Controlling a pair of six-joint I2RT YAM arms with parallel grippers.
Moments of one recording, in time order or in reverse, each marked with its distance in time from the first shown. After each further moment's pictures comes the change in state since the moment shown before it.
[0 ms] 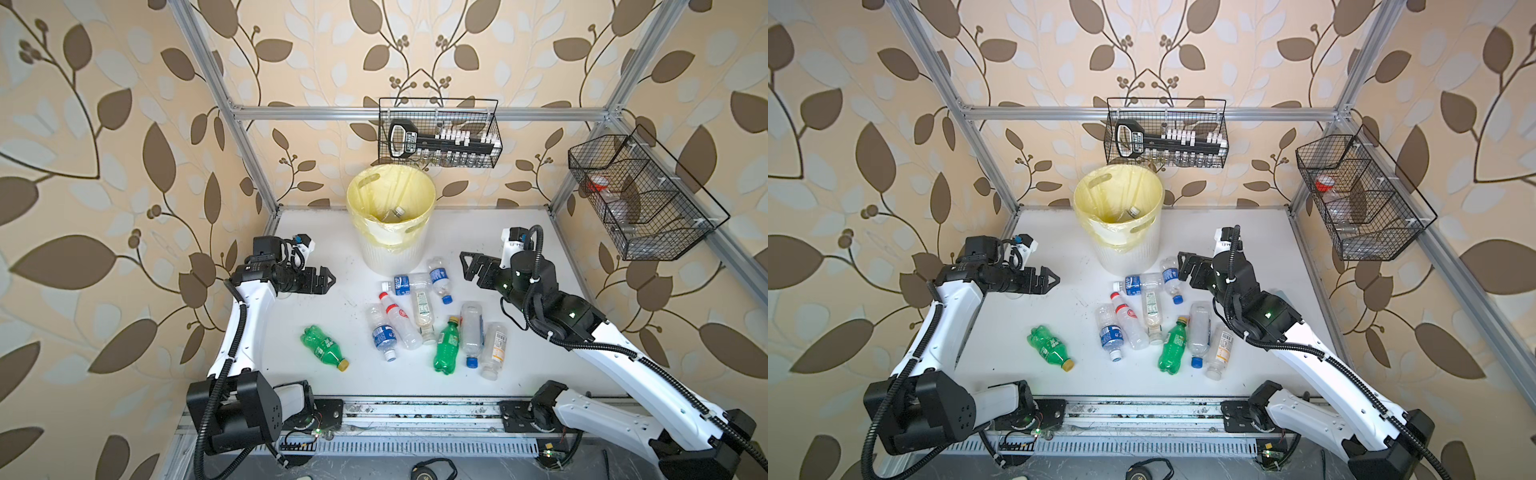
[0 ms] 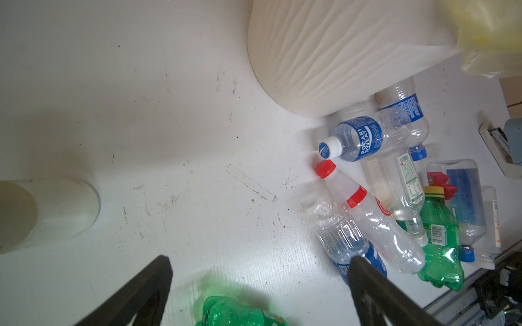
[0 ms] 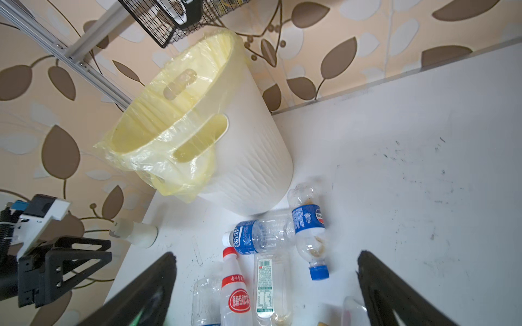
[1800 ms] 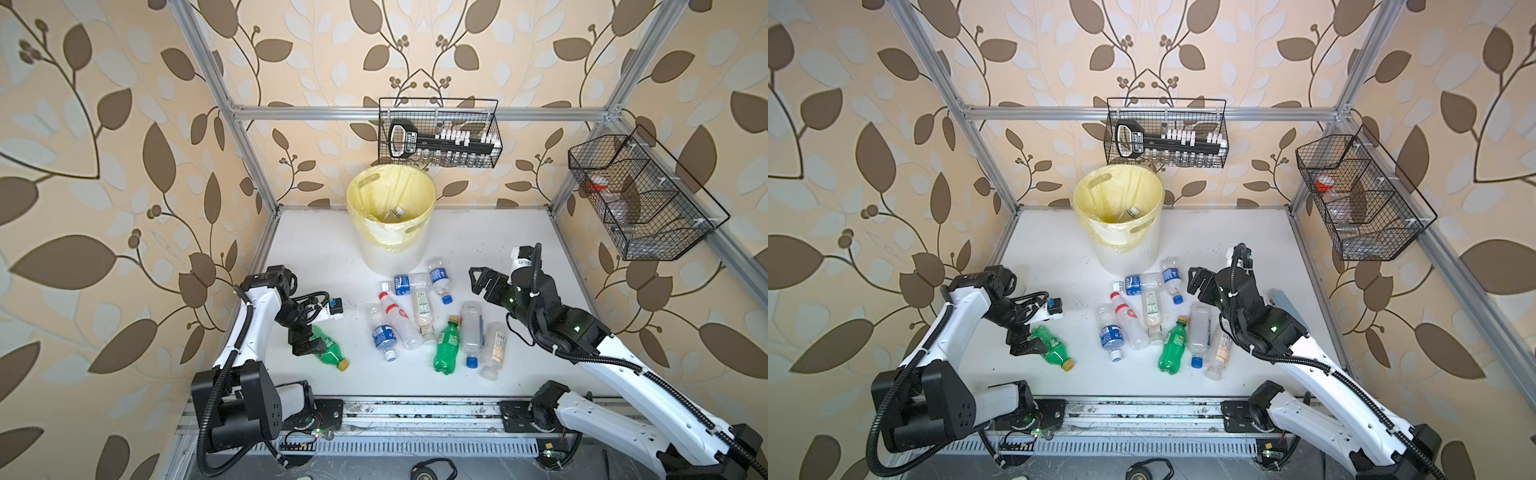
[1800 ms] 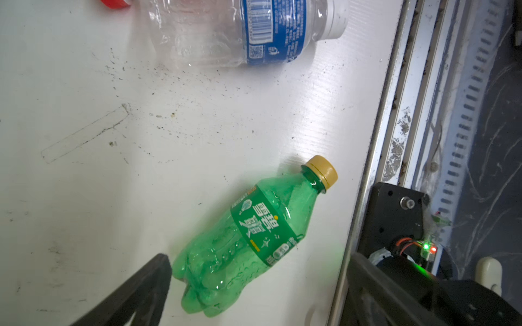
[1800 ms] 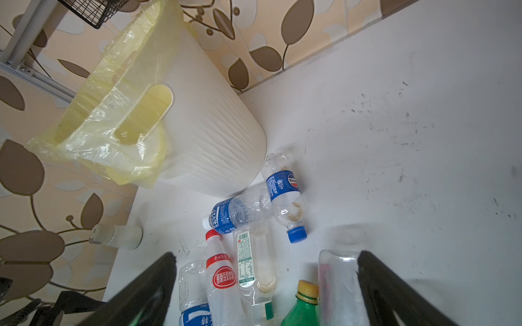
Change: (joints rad) left arm 0.000 0.015 -0.175 -0.406 -0.072 1.300; right arm 0.000 -0.095 -0.109 -0.091 0.041 0.158
